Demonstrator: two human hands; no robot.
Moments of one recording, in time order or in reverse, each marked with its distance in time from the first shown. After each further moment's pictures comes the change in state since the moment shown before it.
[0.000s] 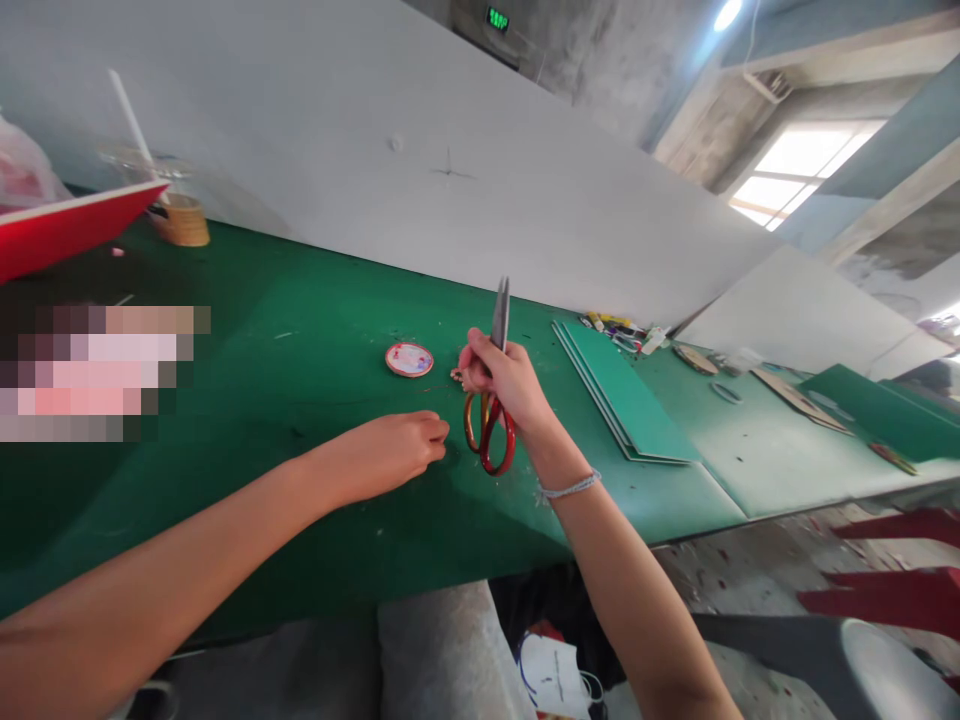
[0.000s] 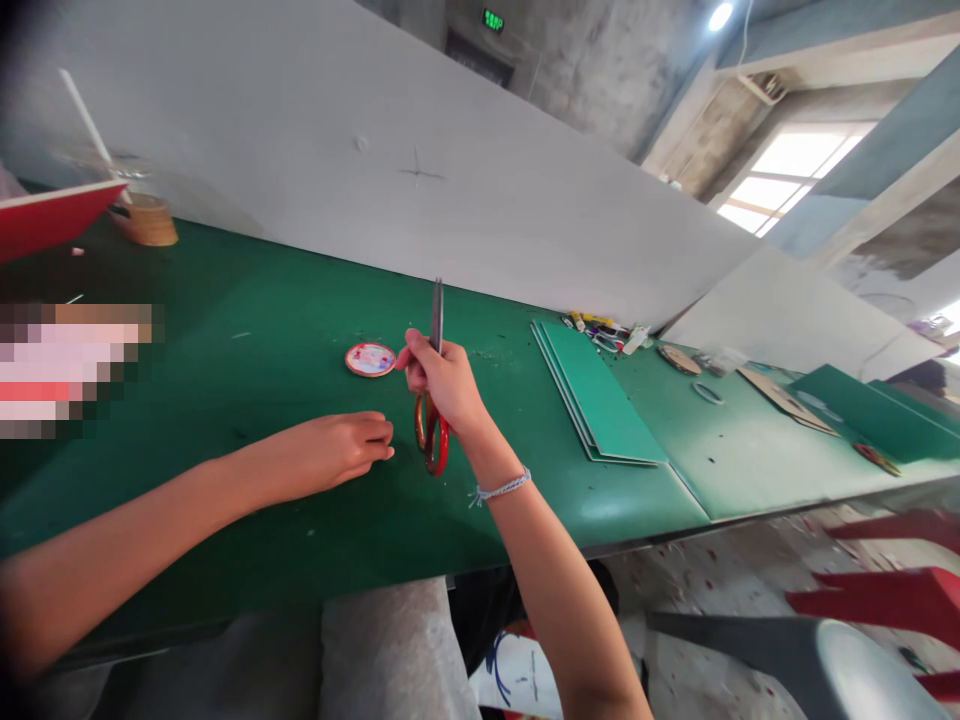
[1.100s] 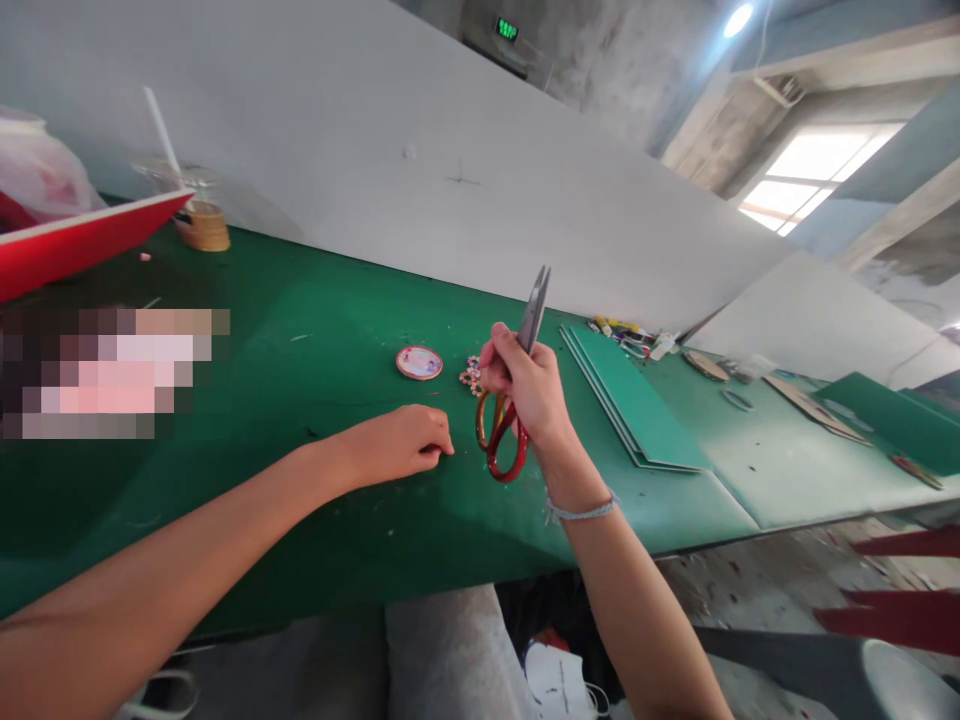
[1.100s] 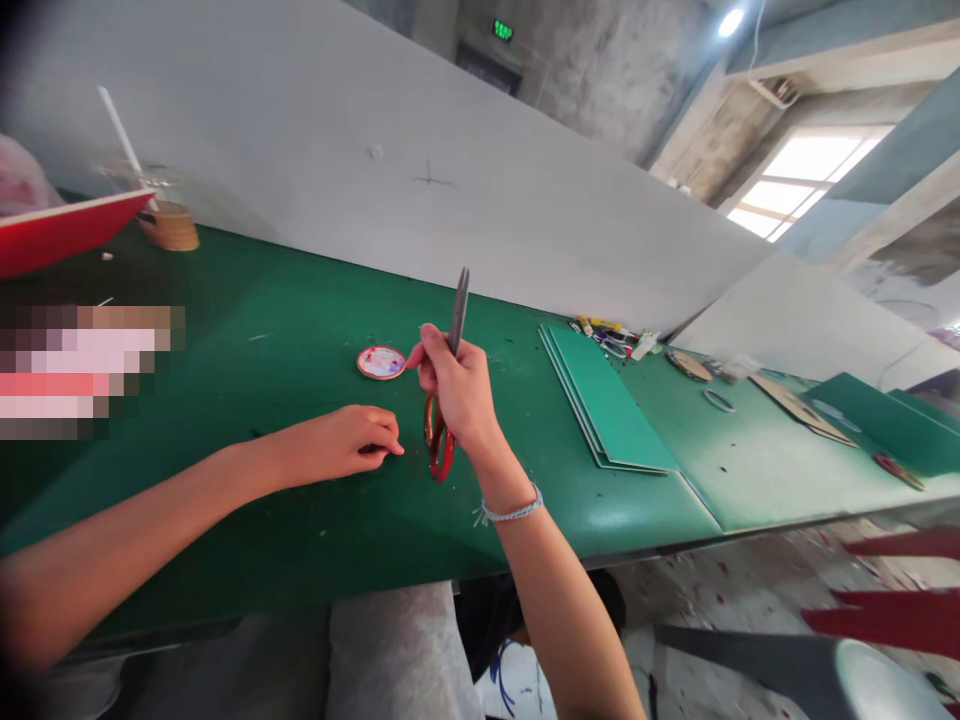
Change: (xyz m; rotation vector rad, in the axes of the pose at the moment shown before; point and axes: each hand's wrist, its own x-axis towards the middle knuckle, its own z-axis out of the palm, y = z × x) left_hand 0.002 -0.011 -0.002 -0.487 0.032 -0.236; right_hand -0.016 -0.019 0.011 -0.054 0.127 -0.145
